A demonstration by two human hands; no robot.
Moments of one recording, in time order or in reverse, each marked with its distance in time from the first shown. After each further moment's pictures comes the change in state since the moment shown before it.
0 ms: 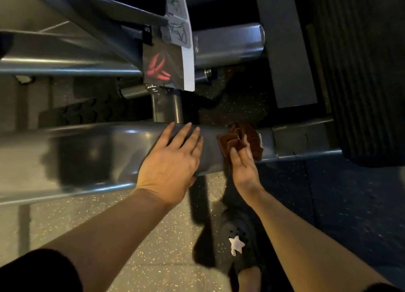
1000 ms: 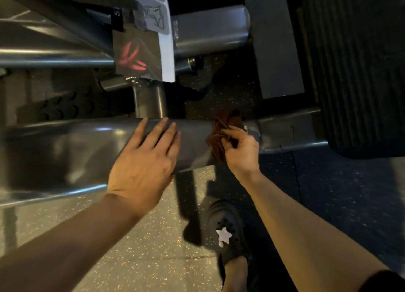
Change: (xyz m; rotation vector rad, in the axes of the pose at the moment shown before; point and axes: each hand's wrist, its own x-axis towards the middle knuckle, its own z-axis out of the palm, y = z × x) left_hand 0.002 0.011 -0.008 0.030 -0.052 -0.005; right_hand 0.020 -0.025 -0.038 -0.151 0.126 -0.057
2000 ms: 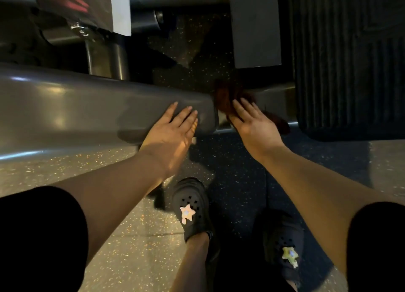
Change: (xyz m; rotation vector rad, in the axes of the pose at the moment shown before) left_hand 0.089 0.099 0.034 0.072 -0.257 0.179; right_hand 0.040 0.073 -0.106 -1.301 -0.308 -0.515
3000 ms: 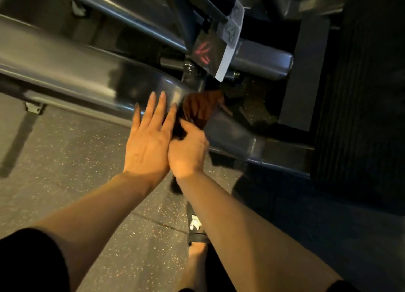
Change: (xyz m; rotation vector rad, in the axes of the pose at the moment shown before) left_hand -0.202 -0.036 0.023 -0.641 0.632 -0.782; right_hand -0.043 -0.282 -0.171 1.331 0.162 0.266
